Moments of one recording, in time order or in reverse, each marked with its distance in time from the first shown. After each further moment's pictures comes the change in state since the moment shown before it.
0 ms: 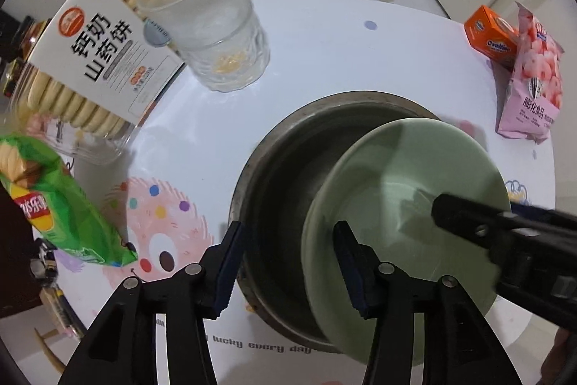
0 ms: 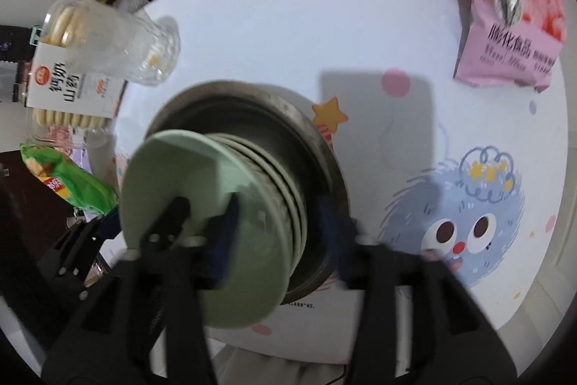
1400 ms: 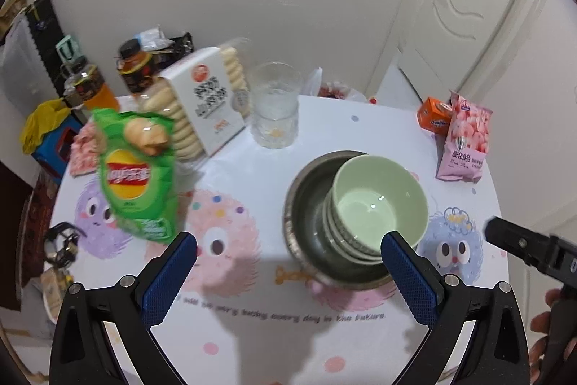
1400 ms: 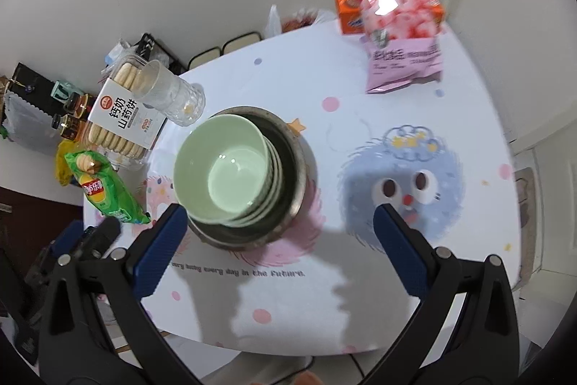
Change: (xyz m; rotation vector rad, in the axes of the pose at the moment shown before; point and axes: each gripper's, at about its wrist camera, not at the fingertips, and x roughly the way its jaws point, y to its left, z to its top) left arm -0.140 0.061 -0.105 -0.071 -0.404 -0.085; right arm -0.114 -0.008 -0.134 0.072 -0.410 -0.039
